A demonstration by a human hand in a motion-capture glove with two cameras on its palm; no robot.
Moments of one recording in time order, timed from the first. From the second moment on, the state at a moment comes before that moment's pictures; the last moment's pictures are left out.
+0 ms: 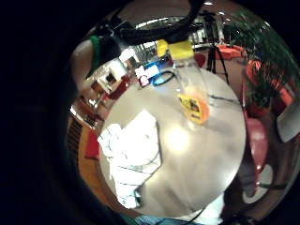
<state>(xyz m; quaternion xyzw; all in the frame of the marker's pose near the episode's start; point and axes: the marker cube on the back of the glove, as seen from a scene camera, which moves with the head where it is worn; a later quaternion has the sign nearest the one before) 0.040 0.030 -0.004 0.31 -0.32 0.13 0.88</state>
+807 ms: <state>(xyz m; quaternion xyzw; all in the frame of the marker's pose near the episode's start) 0.148 -0.030 0.059 0.41 -0.47 0.23 0.75</state>
